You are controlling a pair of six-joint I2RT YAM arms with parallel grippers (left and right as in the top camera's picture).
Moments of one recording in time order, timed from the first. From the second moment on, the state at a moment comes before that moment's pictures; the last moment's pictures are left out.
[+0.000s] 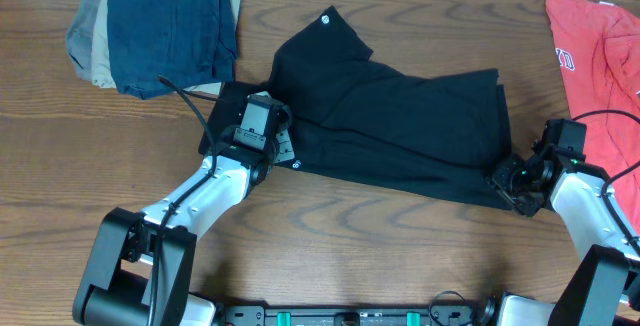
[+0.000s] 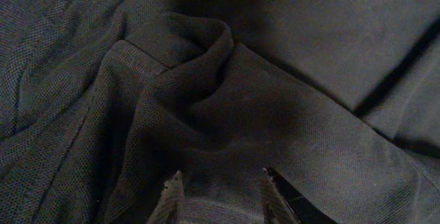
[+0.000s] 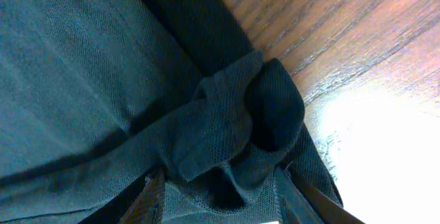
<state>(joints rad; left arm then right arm) -0.35 1.61 0.78 -0.18 -0.06 -0.56 -0.29 1.46 0.71 -0.59 -0.18 0.53</state>
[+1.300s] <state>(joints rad) -0.35 1.61 0.78 -0.16 -0.06 -0.56 -0.29 1.47 0.71 -0.28 -0.08 0.57</state>
